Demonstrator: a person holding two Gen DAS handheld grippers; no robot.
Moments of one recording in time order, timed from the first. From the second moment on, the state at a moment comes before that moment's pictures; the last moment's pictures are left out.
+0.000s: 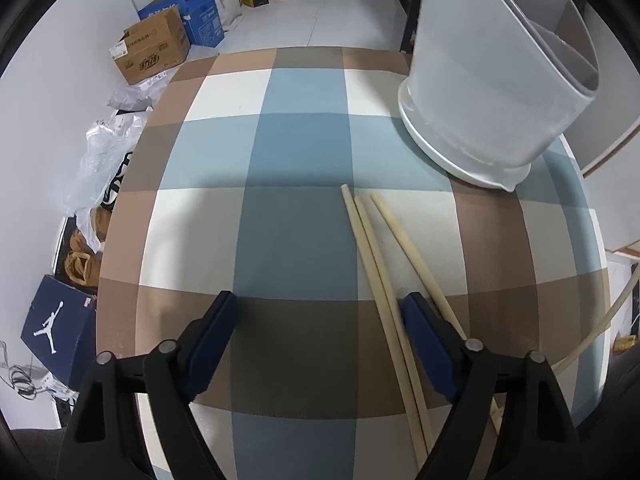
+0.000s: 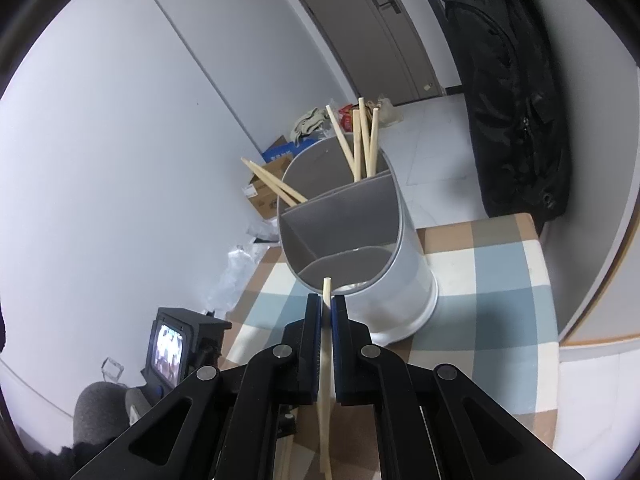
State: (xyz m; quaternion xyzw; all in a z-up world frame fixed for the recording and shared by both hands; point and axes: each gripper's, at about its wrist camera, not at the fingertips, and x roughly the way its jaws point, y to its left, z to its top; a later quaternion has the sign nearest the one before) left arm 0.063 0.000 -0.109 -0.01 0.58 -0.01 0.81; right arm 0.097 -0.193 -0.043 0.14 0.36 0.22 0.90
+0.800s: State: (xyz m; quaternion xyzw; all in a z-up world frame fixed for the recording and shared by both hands) left arm 0.068 0.014 -0.102 -0.08 0.57 0.00 0.82; right arm 0.104 -0.195 -0.046 0.15 0.36 0.23 0.89
